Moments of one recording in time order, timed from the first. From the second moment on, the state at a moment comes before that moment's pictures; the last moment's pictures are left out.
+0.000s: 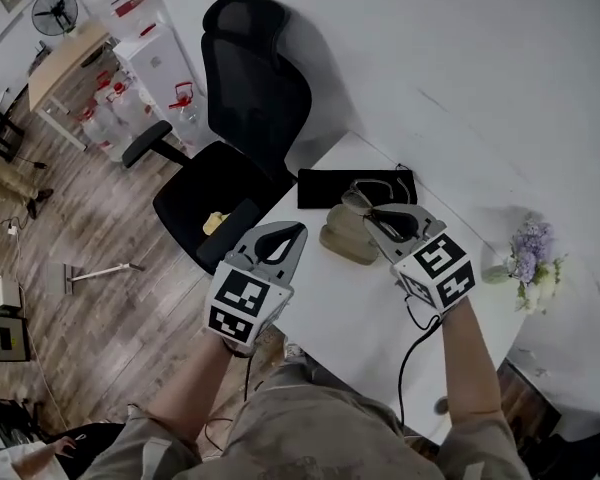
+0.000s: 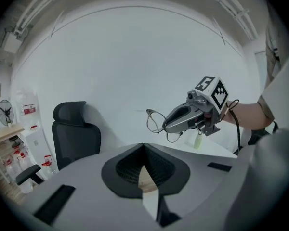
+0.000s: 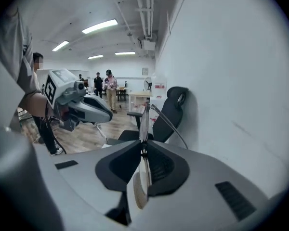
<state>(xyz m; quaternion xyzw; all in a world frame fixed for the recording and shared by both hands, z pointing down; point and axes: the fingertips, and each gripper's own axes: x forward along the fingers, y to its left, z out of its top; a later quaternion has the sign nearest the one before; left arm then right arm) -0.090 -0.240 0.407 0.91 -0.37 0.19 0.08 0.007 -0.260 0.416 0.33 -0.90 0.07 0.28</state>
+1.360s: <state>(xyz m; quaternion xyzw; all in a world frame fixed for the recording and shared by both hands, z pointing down) -0.108 -0.150 0.285 0.91 -0.41 0.10 -0.03 0.025 -0.100 0.280 0.41 -0.91 0.07 0.05</state>
